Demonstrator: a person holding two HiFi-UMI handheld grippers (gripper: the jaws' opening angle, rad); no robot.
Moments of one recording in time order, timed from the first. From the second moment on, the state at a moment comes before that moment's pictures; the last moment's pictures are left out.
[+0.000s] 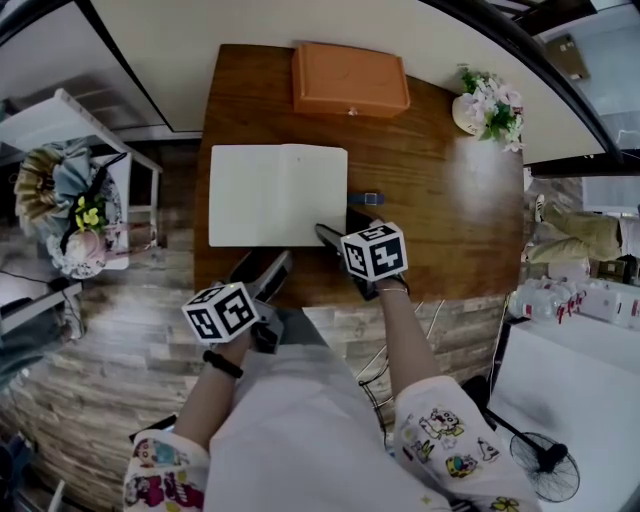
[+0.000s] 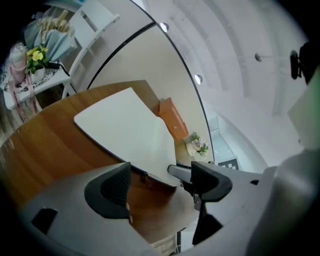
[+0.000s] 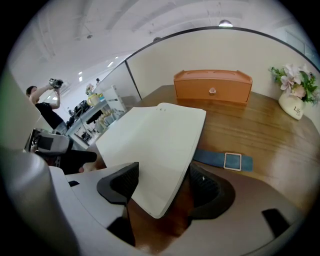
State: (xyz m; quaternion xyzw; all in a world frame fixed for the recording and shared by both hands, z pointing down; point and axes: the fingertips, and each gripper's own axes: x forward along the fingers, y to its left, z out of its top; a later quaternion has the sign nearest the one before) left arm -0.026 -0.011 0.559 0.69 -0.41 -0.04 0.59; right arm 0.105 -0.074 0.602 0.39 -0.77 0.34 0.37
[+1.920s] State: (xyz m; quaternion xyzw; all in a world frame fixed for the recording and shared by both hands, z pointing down) left arm -0.072 -0.035 0.565 0.58 -0.43 -0.23 0.65; right arm 0.106 -0.074 0.600 0.38 -0.78 0.34 0.37
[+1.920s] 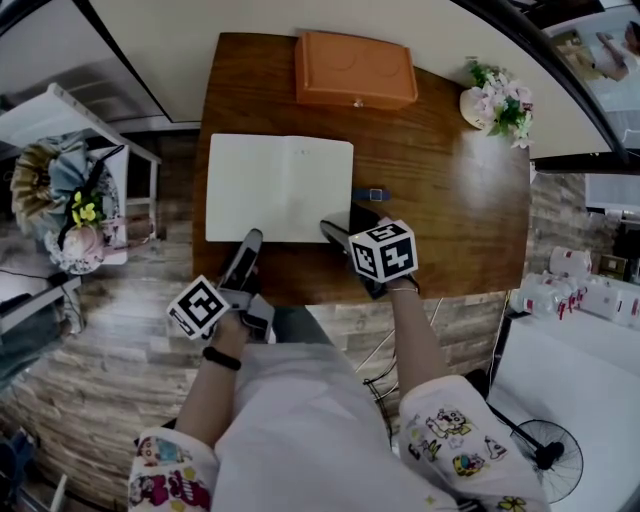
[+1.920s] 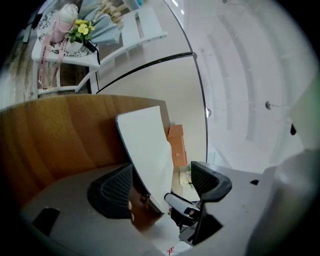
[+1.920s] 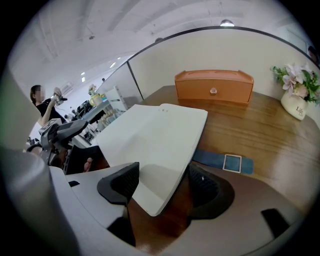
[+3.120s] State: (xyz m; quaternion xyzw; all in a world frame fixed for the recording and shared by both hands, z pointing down) left arm -0.126 -0.085 0.575 0.61 -0.46 -0.16 0.63; right arm 0.107 -0.073 0.600 0.38 -0.78 0.34 0.37
